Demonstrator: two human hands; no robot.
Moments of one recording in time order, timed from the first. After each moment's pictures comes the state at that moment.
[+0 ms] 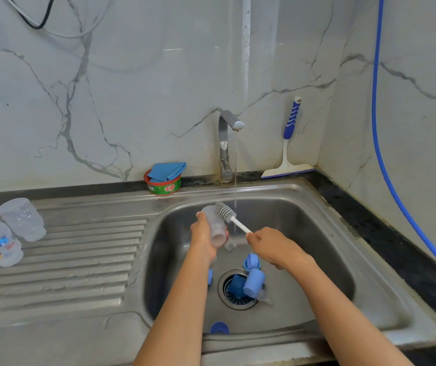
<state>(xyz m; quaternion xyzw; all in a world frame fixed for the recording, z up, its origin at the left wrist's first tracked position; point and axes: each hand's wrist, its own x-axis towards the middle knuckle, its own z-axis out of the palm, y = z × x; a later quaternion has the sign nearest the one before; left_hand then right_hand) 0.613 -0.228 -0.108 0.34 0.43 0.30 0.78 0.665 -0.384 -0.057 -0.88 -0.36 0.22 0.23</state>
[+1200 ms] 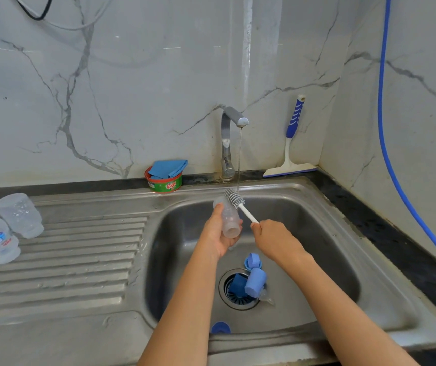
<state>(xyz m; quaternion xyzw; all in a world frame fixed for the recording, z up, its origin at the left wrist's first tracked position) 0.613 -0.247 -0.093 0.35 0.34 0.22 0.85 0.663 -0.373 -0.060 -0.90 -0.34 0.13 0.24</state>
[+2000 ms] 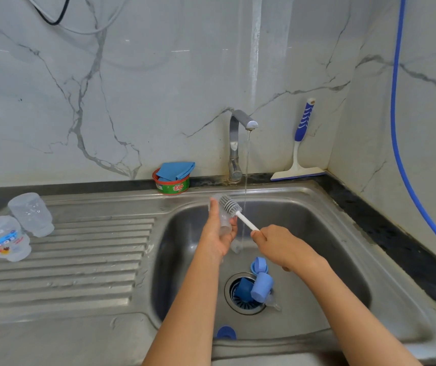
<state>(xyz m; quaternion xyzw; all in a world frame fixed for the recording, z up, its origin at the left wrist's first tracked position) 0.607 -0.239 -0.087 0.26 0.29 0.29 0.87 0.654 -0.377 -0.042 -0.88 -0.39 0.19 0.21</state>
